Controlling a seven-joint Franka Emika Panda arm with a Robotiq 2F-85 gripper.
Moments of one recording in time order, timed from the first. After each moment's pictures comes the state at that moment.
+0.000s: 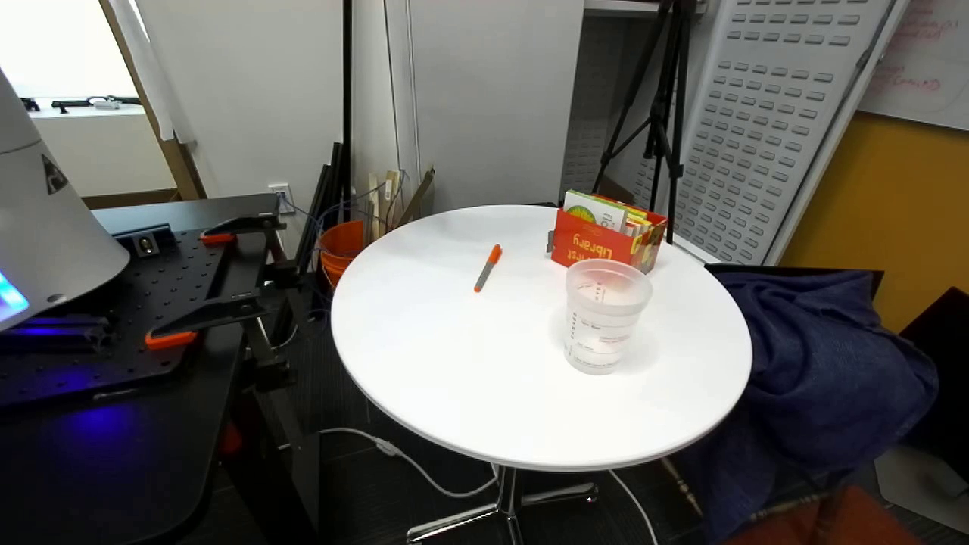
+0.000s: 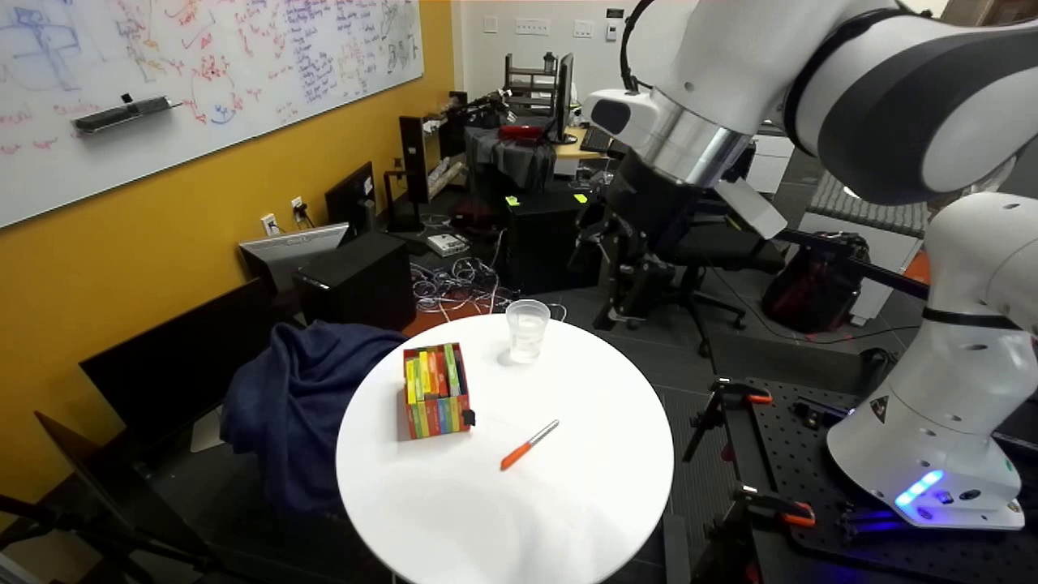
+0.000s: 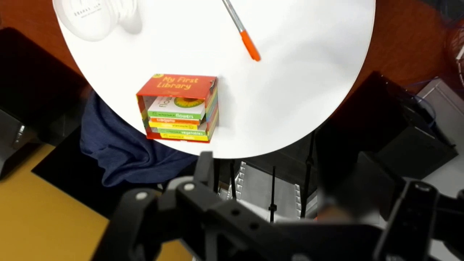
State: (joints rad) arm 0.14 -0.41 0.06 -2.59 -0.13 2.50 -0.16
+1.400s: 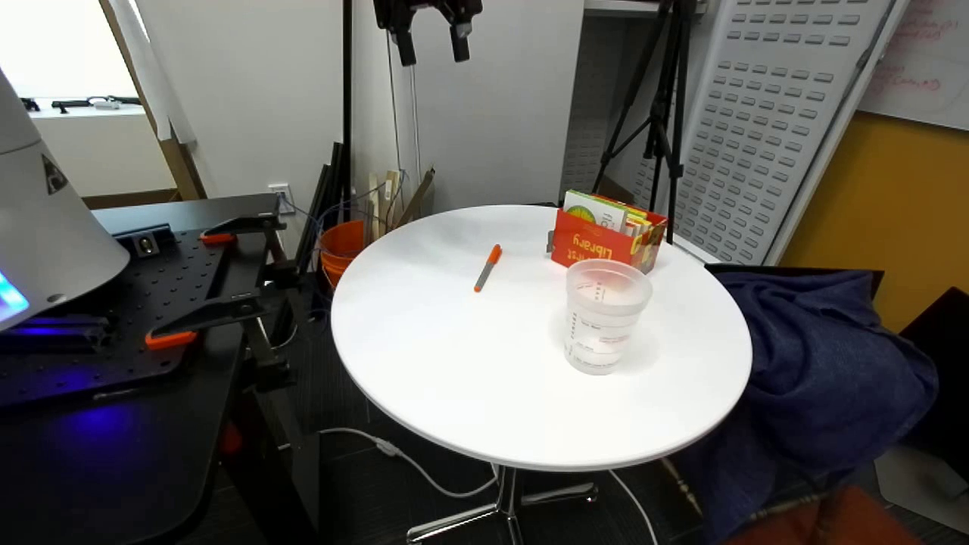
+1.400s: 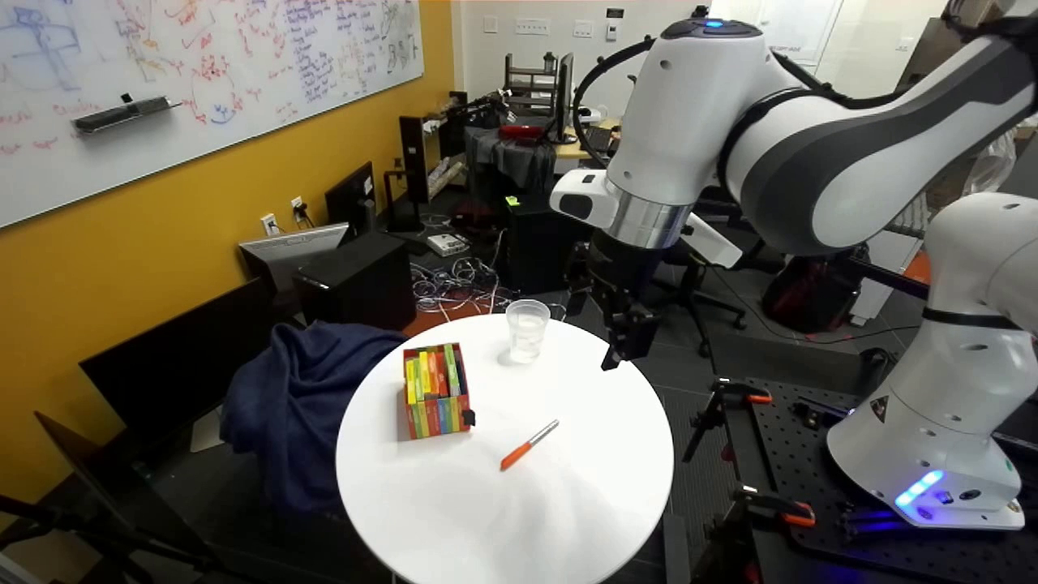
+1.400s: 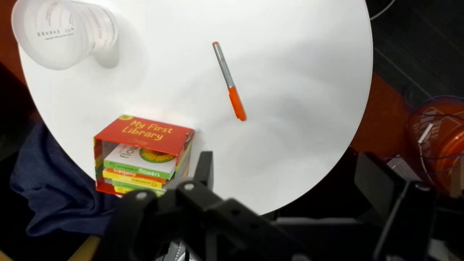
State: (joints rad) arm 0.14 -0.24 0.01 -2.59 -0.11 2.50 -0.39
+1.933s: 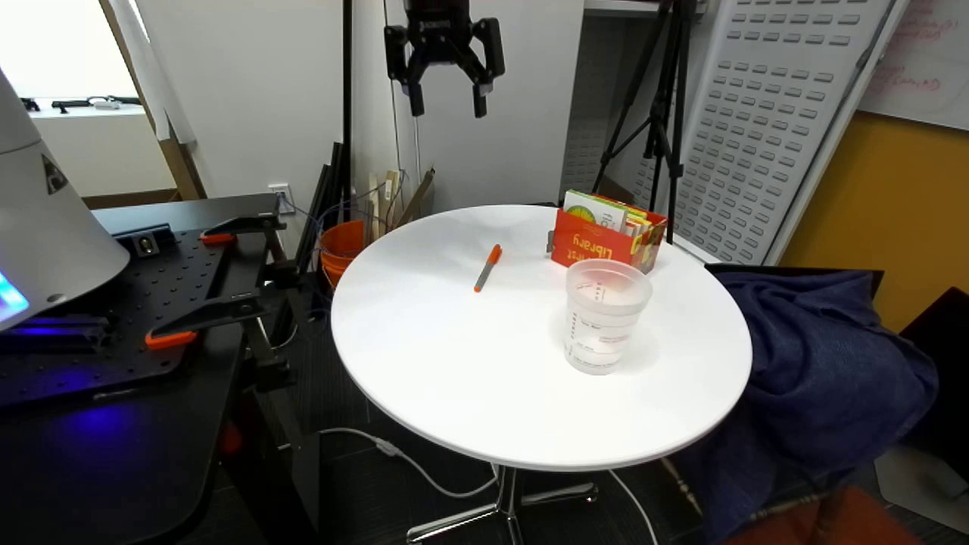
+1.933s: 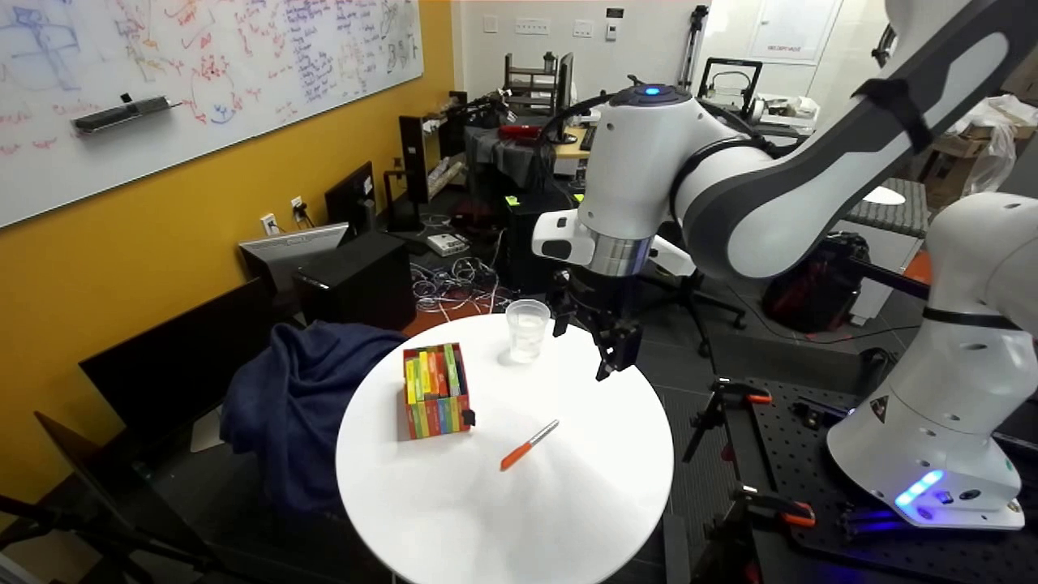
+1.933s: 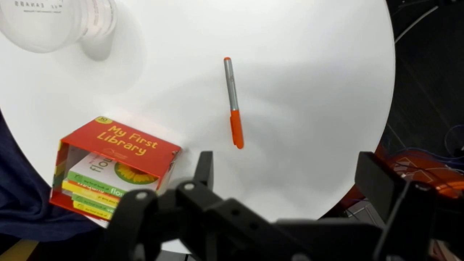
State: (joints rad) arm 0.11 -0.07 -0.04 -2.56 -0.10 2.58 -0.68
